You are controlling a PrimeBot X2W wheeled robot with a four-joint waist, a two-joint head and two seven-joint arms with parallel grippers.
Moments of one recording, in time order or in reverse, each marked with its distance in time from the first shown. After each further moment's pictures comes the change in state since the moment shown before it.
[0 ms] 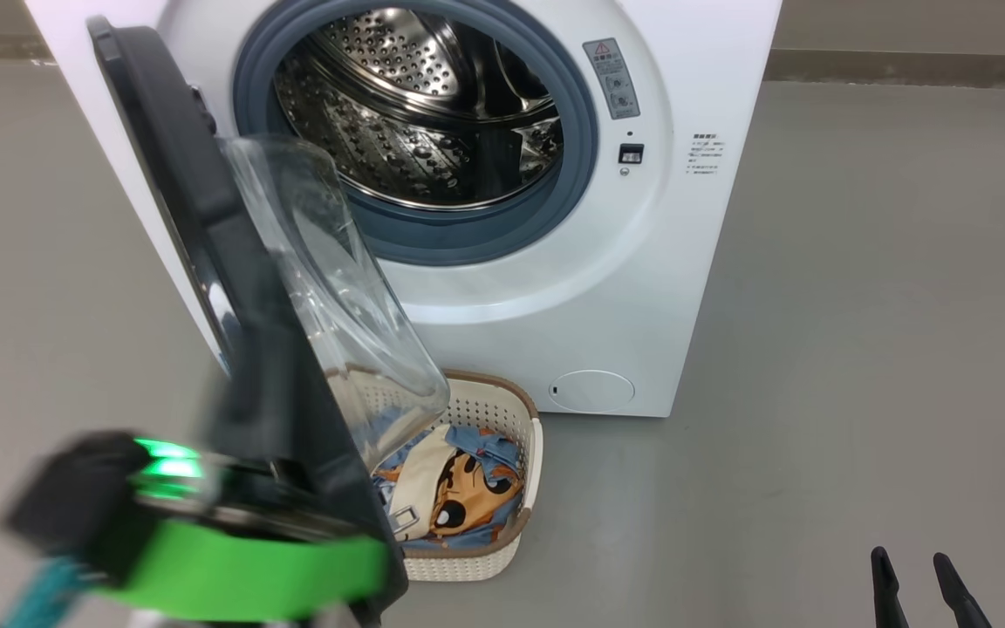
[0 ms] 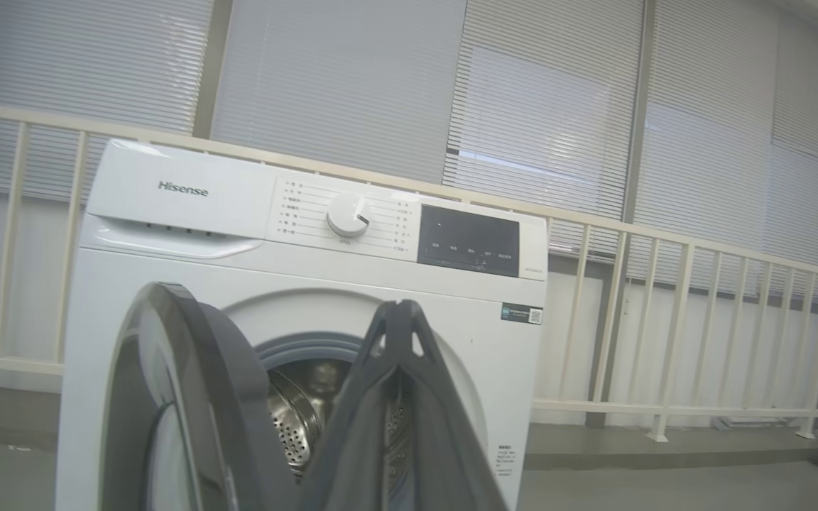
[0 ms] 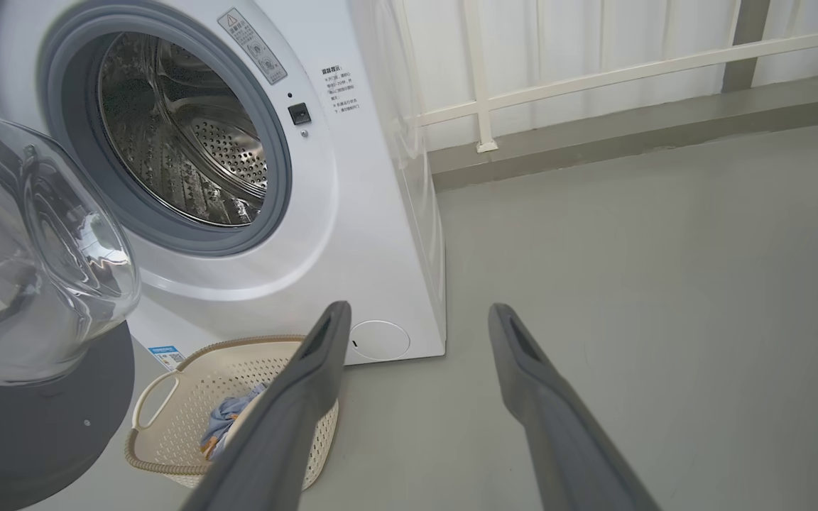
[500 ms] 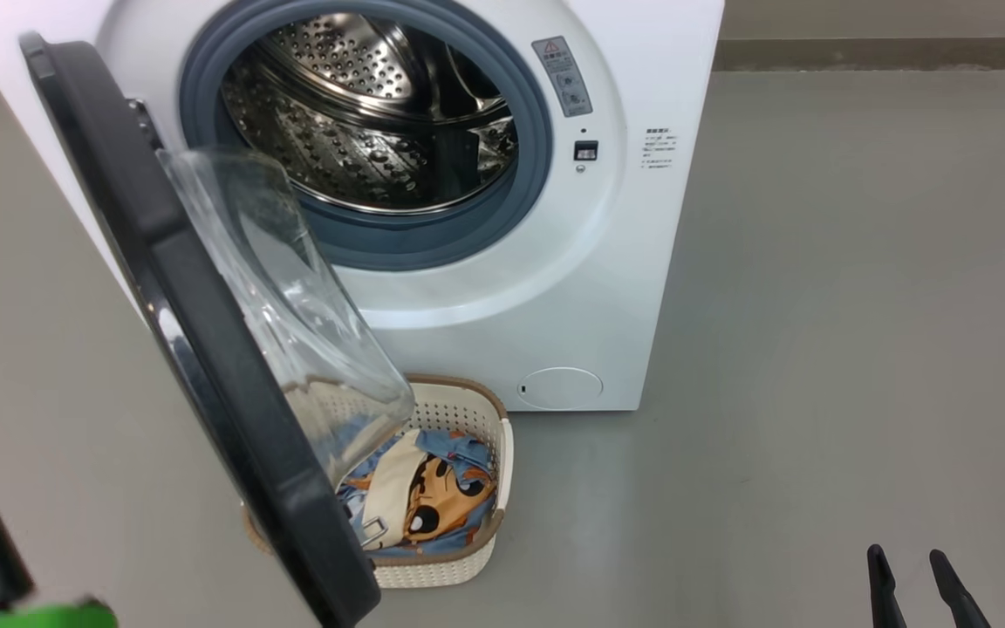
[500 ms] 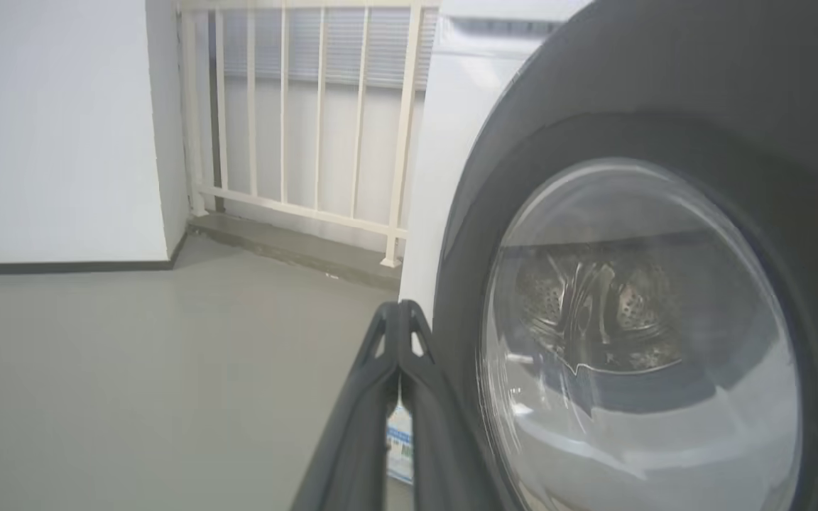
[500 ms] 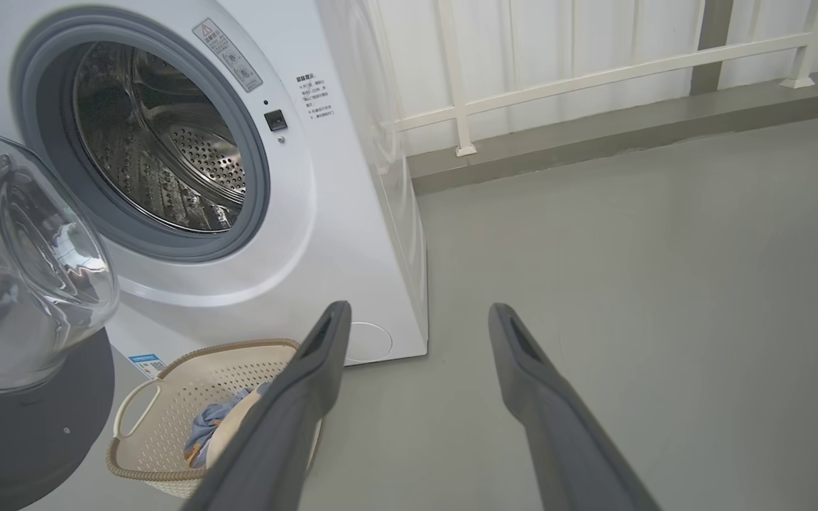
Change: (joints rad) left arm 0.218 -0.001 0.438 0.451 0.043 -0.002 -0.208; right arm -0.001 -0.005 0.012 -0.004 0.000 0.000 0.000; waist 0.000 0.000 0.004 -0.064
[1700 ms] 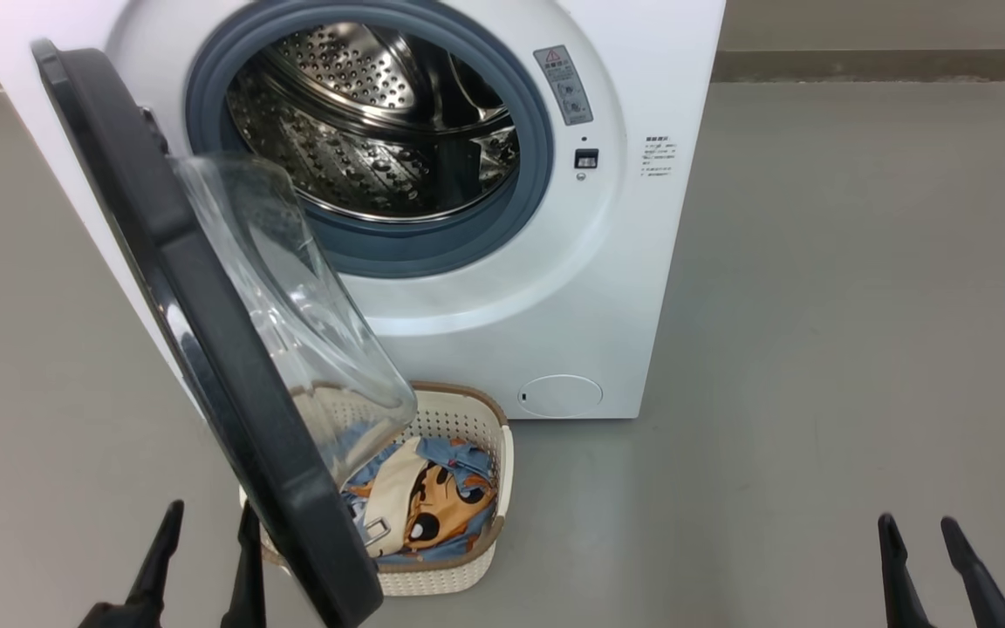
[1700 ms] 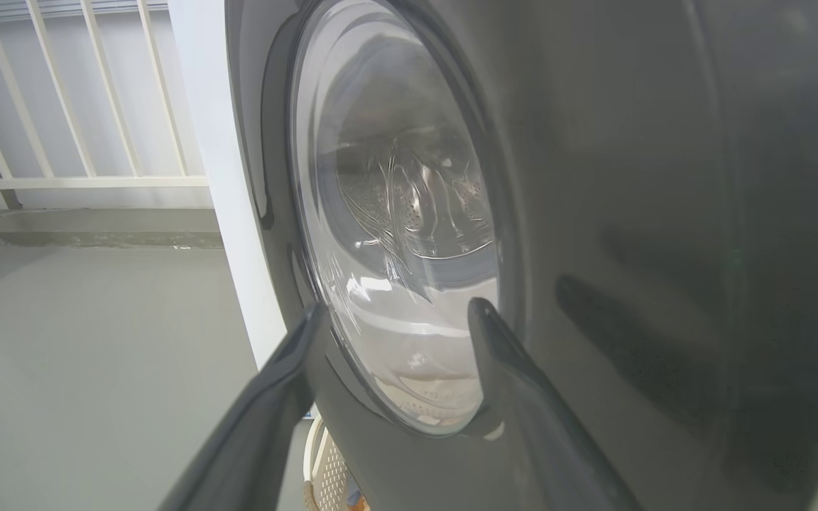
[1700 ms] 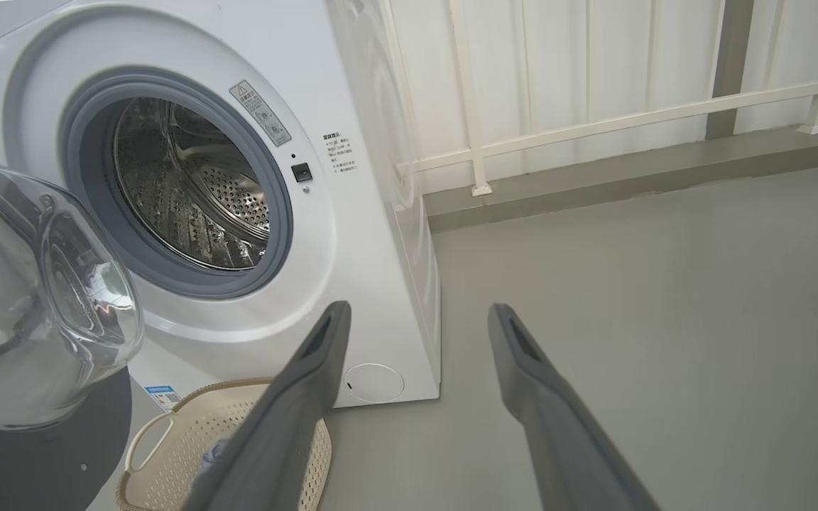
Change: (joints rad) left arm 0.034 0.002 -0.261 0.073 0.134 -0.055 0.000; right arm -0.028 -0.044 0.016 -0.039 0.042 0.000 0.000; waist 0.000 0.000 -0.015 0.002
